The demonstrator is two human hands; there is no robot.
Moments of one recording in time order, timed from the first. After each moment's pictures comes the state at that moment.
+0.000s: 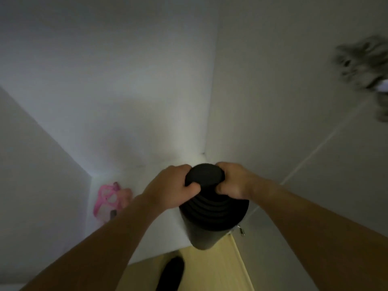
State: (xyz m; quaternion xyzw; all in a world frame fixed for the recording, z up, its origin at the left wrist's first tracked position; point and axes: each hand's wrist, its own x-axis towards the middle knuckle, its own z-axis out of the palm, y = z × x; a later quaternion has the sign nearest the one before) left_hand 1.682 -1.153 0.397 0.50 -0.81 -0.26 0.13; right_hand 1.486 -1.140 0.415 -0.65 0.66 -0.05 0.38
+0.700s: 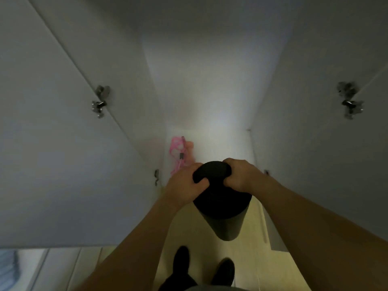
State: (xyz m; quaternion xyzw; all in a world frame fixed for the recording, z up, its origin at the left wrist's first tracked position) left_hand 1.835 -0.815 0.608 0.63 -0.63 -0.38 0.24; right_hand 1.656 -0.875 0.633 -0.73 0.57 0.04 0.38
